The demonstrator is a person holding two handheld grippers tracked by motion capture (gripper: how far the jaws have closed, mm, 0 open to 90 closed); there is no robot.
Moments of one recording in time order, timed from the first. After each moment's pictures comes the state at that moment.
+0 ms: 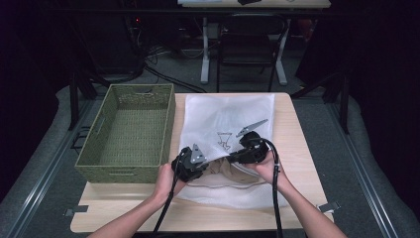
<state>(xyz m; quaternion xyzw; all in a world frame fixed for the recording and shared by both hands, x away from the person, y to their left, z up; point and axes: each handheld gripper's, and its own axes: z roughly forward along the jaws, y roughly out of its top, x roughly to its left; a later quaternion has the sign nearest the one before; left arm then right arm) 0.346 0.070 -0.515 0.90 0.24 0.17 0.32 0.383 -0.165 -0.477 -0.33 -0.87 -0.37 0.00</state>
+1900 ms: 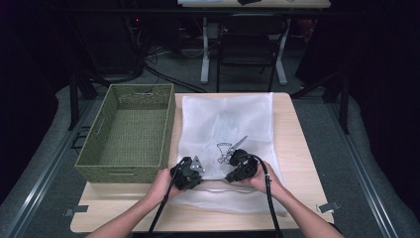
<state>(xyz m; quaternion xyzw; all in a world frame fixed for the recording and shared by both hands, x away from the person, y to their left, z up) 0.347 0.079 -0.546 0.95 0.19 0.07 0.25 0.374 -0.142 -0.533 -0.28 -0.93 -0.24 0.03</state>
